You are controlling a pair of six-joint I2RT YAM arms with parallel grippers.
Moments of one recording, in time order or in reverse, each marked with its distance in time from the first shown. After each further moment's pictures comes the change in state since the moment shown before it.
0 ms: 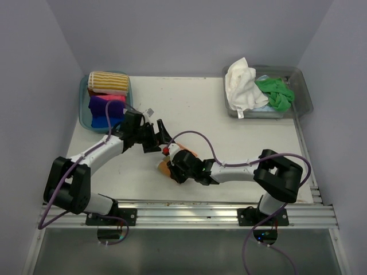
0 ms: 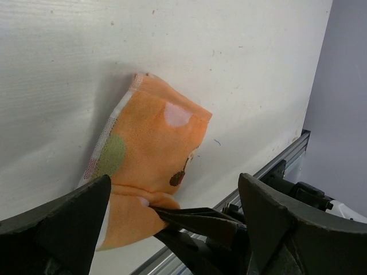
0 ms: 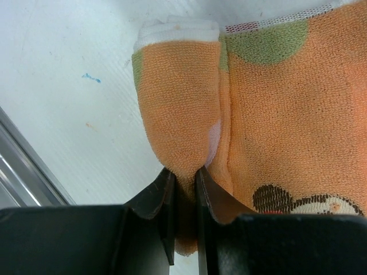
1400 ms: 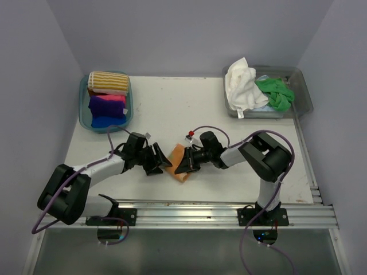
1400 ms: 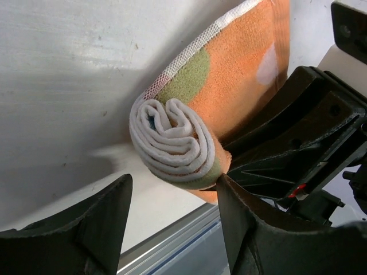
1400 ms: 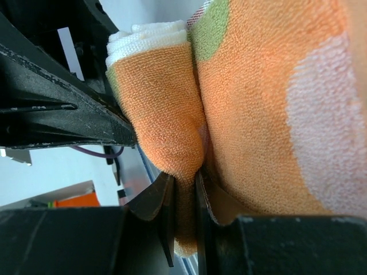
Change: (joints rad) left arm -0.097 -0.101 -0.318 0.103 -0.081 -0.270; right arm -0.428 0.205 -0.122 0.417 -0.878 0.528
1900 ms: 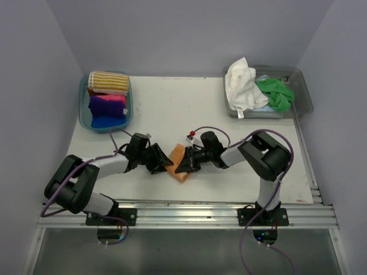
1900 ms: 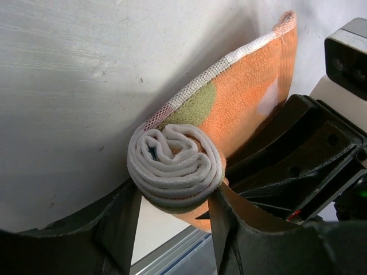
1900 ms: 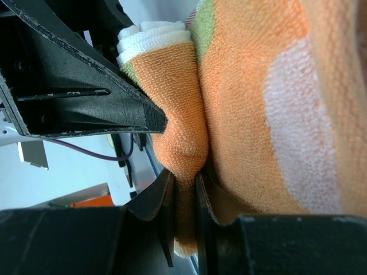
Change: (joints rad) left arm -0.011 0.115 -0.019 0.173 -0.020 -0.107; right arm -0.017 0.026 -0.007 0.050 -0.024 0.074
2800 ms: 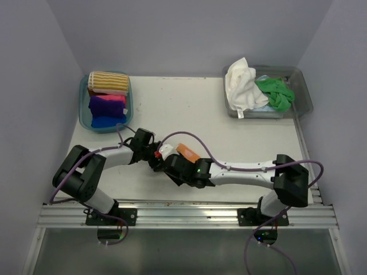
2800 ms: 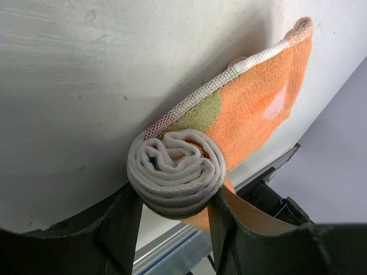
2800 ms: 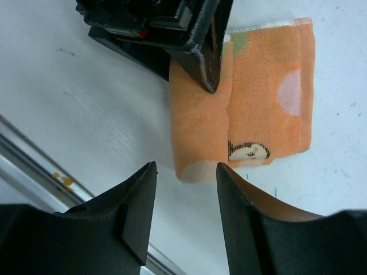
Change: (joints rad) left arm 0.000 0.123 0.123 -0.109 0.057 0.029; right arm 0.569 -0.358 0.364 -0.986 1.218 -0.647
